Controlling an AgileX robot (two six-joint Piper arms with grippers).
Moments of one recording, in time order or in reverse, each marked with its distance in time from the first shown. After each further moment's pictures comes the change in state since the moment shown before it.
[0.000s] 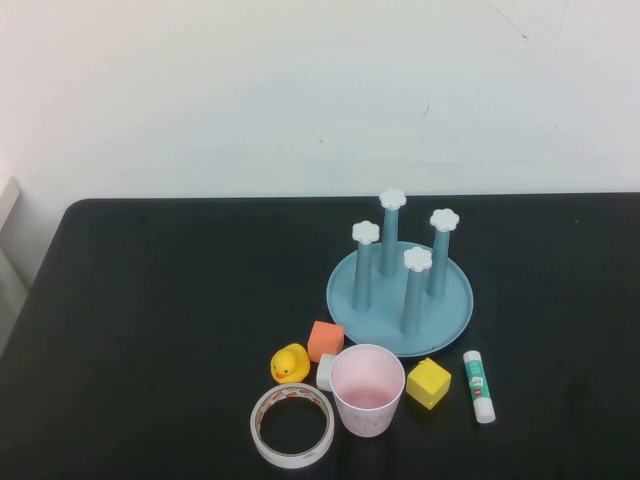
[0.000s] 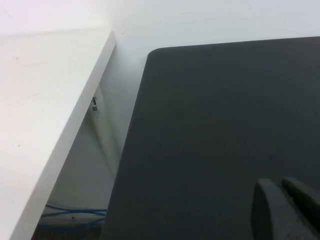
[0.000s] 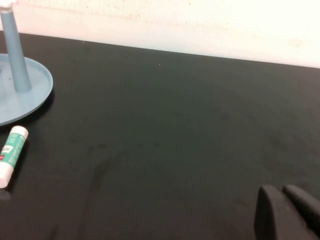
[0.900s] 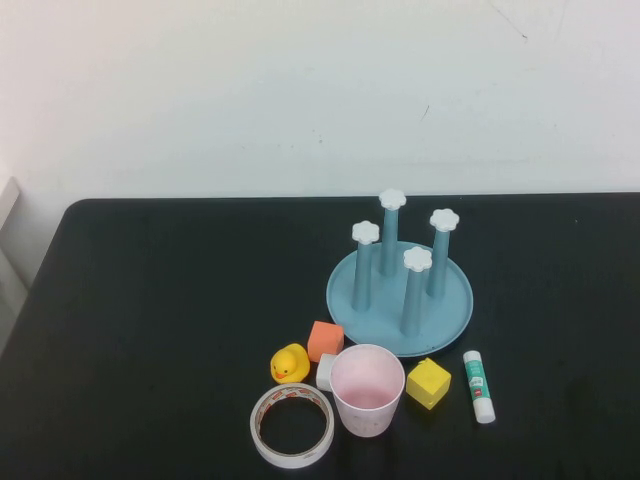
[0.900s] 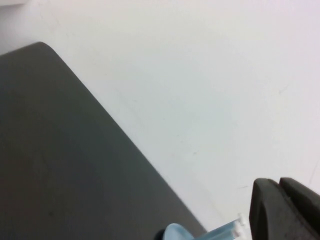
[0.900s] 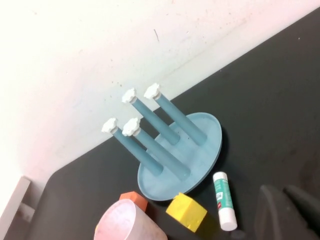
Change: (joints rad) right arm 0.000 0.000 0.008 0.828 -0.005 -0.003; left arm 0.002 0.000 0.002 -0.941 -0.198 -0.106
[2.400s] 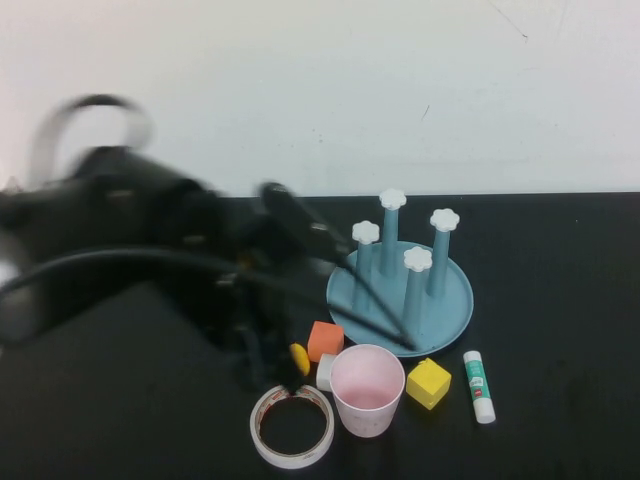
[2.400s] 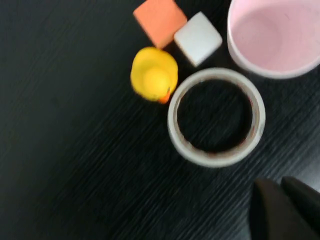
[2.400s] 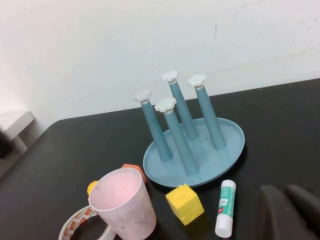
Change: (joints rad) right arm 0.000 0.000 0.000 0.287 0.062 -0.634; left arm -0.688 1.572 -1.230 0.951 0.741 0.320
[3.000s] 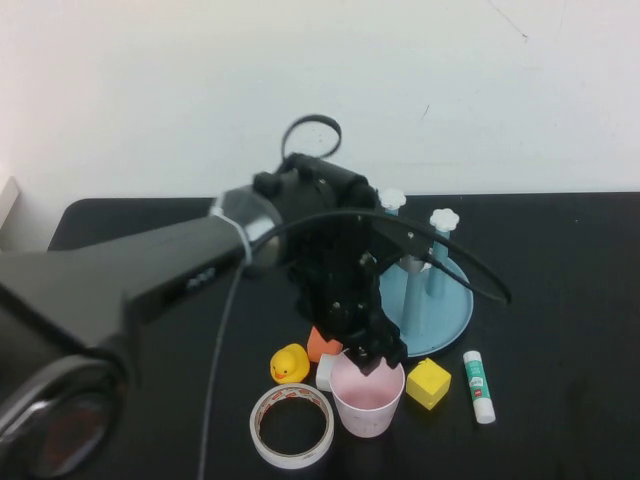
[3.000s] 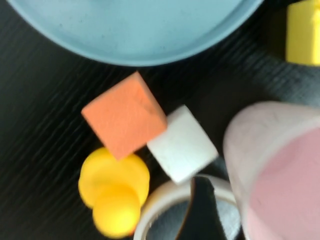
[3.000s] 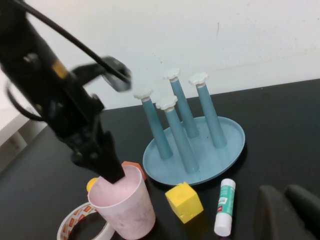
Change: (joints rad) right arm 0.000 0.000 0.000 0.002 0.009 -0.018; left arm -0.054 0.562 -0.489 -0.038 0.123 -0.115
